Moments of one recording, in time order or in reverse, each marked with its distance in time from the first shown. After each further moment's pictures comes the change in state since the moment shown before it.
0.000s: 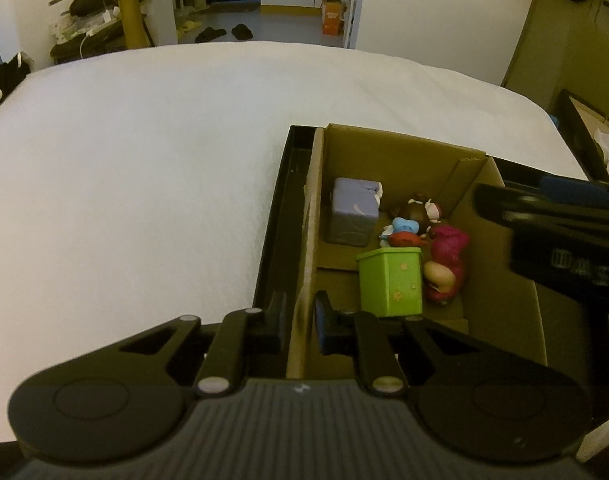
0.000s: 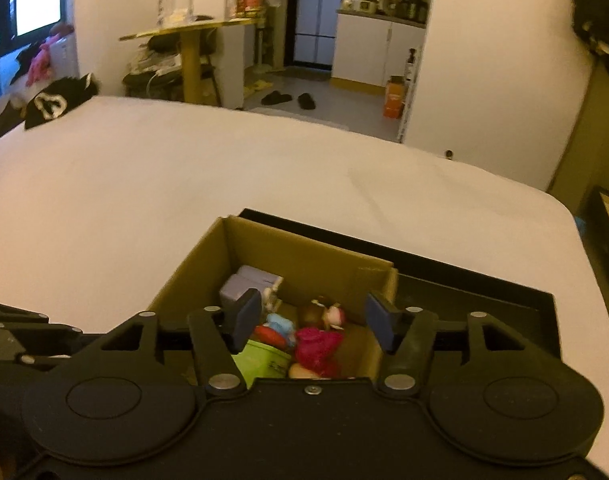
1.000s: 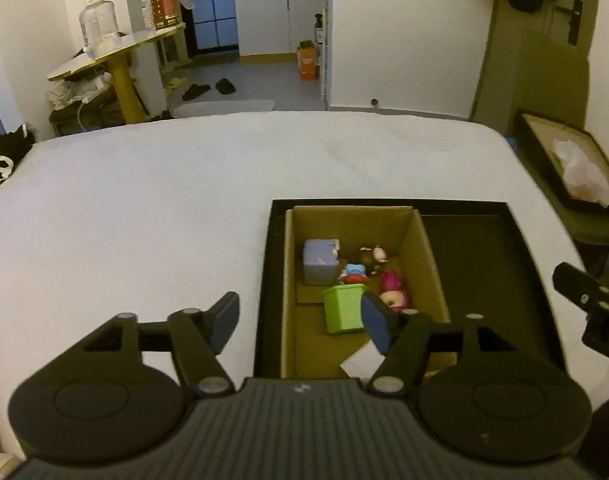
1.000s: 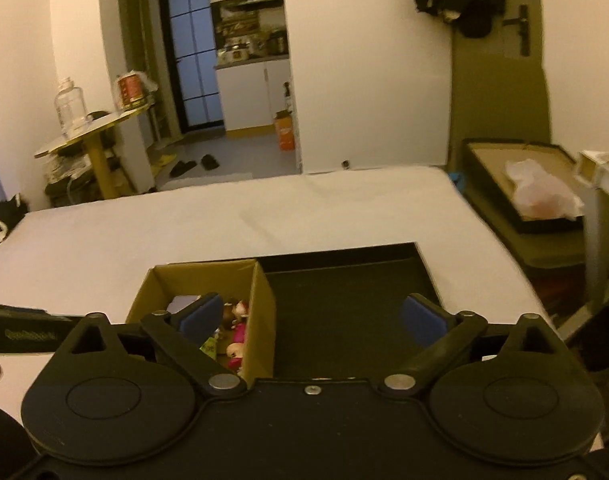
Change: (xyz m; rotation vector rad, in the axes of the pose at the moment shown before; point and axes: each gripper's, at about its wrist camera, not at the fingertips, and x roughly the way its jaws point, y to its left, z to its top) left arm -0.118 -0.024 0.015 0.100 -0.123 -0.015; right arm -0.107 -0.057 -0.042 0.330 -0.133 -0.198
